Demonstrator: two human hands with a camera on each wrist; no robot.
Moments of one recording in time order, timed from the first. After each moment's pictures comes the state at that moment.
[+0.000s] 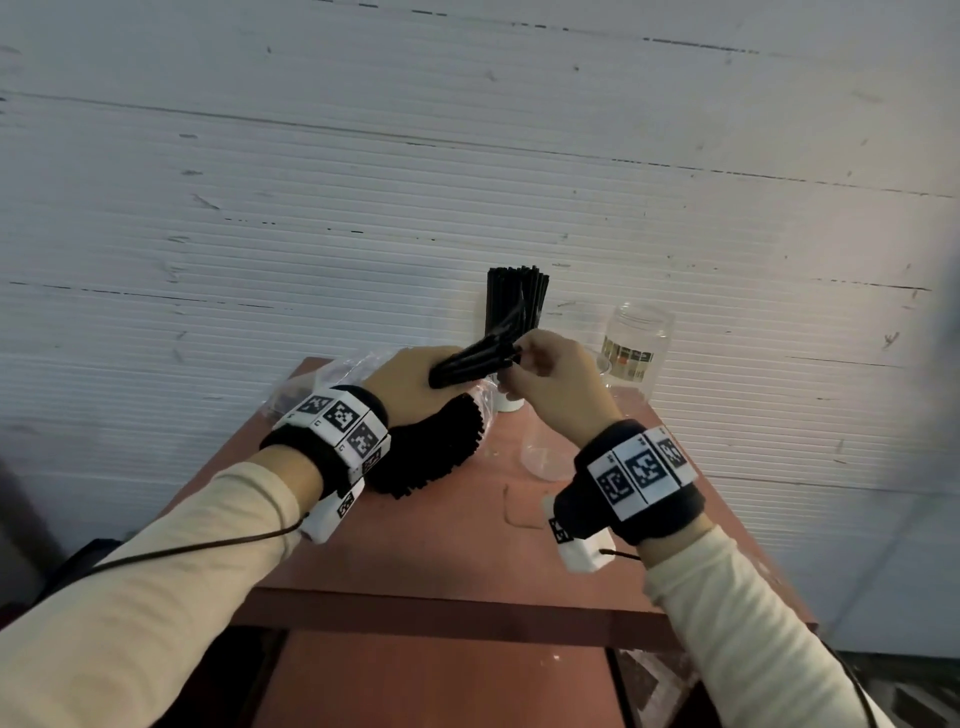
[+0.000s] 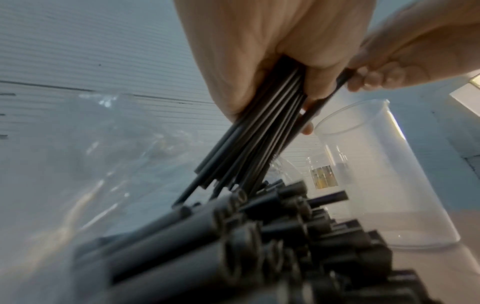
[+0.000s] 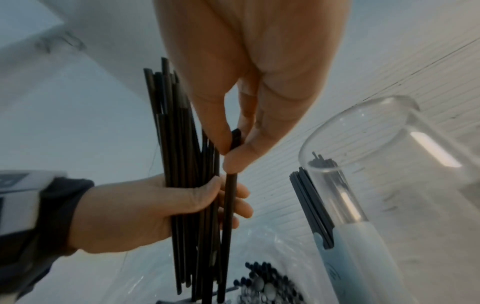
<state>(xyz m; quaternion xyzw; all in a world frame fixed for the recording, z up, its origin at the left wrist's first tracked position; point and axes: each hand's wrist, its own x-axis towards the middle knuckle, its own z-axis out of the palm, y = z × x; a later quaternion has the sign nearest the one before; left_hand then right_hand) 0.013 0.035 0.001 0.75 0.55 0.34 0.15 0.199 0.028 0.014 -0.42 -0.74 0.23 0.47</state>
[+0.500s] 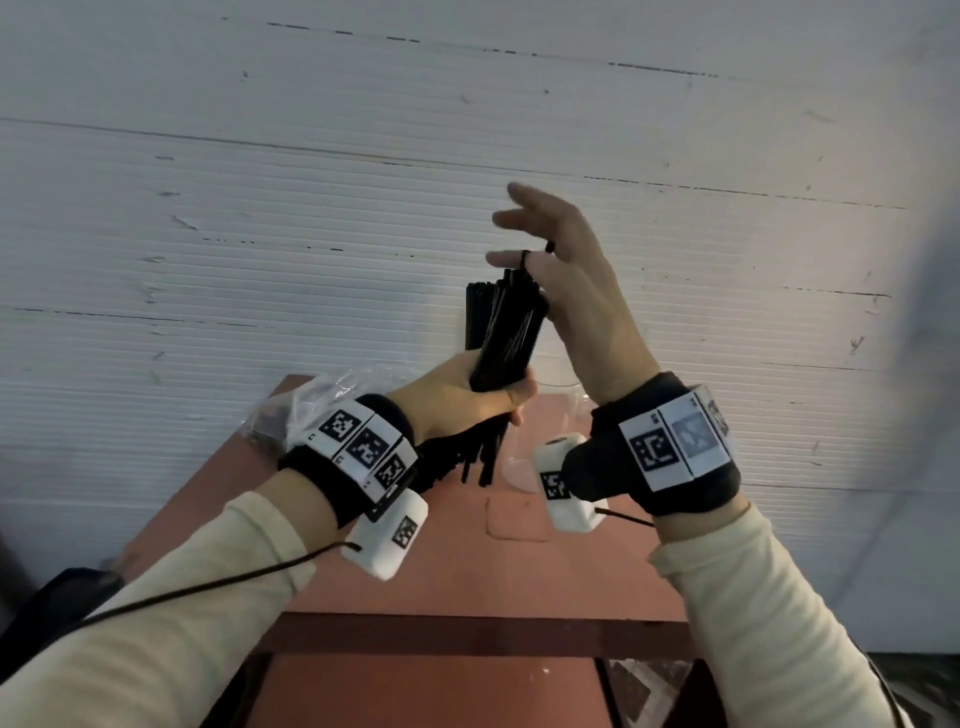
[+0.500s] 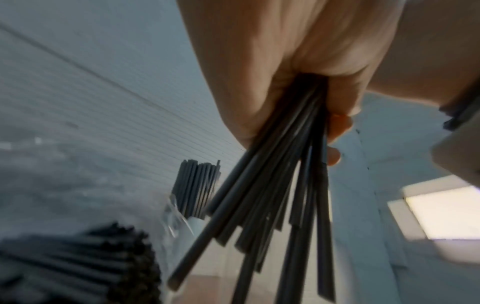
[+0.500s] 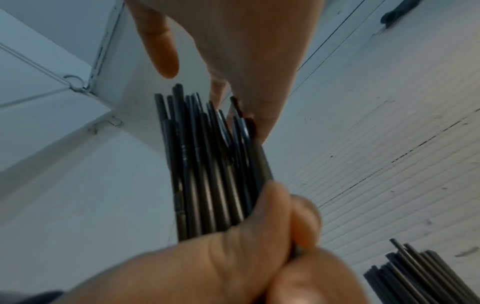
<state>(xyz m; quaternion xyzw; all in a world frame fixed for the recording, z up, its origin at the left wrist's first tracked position) 0.070 0.007 0.031 0.79 0.38 0.36 0.33 0.213 -0.023 0.098 -0.18 -0.77 0.27 0.55</state>
